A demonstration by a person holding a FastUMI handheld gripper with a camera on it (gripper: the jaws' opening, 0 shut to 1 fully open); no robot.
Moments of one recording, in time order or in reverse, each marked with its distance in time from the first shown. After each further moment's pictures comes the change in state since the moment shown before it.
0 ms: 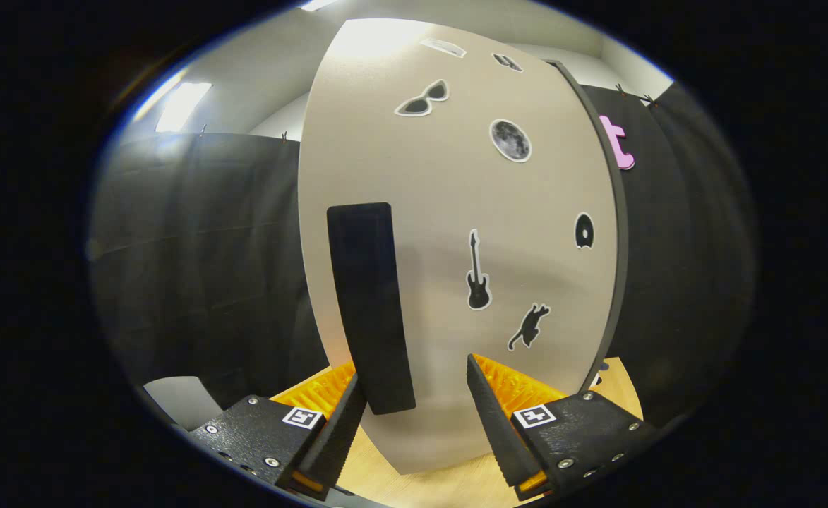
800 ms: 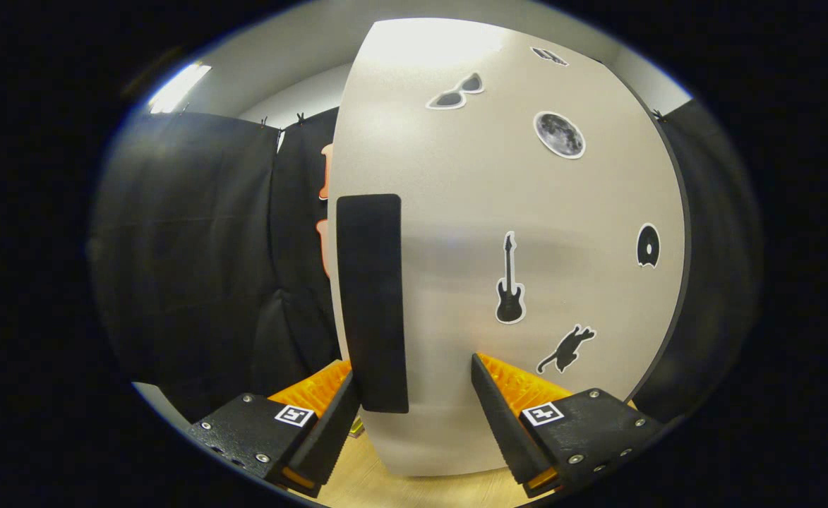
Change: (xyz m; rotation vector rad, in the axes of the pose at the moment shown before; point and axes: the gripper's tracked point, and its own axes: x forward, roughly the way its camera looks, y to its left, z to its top) arm 0.076 0.022 0.008 -0.055 -0.037 -0.148
